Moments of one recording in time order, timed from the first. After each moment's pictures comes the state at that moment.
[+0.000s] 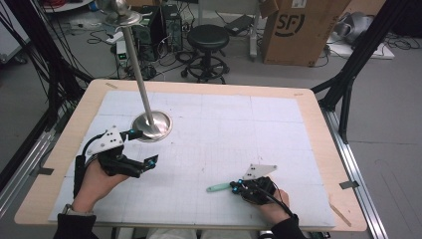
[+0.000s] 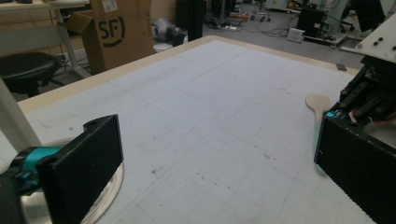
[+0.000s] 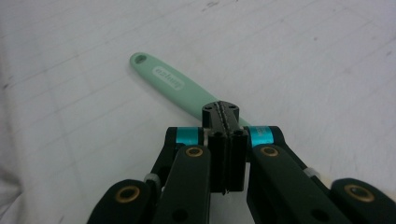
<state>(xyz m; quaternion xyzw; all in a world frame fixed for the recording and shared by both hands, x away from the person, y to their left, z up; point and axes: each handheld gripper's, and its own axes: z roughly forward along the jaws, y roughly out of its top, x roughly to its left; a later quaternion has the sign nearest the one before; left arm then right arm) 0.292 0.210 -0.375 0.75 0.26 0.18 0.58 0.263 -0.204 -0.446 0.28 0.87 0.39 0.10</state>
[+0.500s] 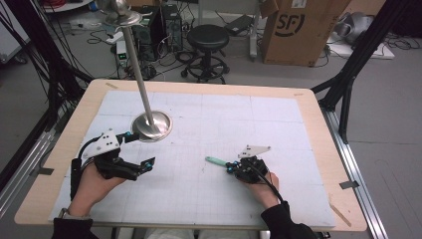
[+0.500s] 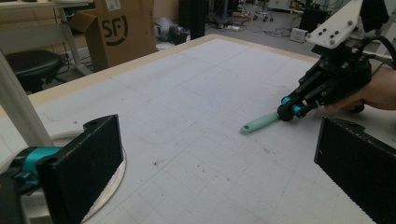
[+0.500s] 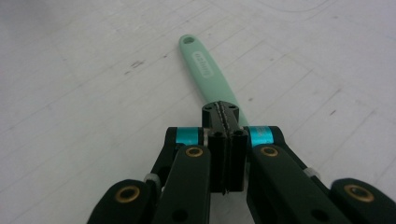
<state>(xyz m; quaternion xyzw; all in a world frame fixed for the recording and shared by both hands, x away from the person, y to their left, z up) 0.286 0.215 -0.376 0.75 0.26 0.18 0.58 0.316 -0.195 -0.450 0.34 0.84 0.41 0.10</state>
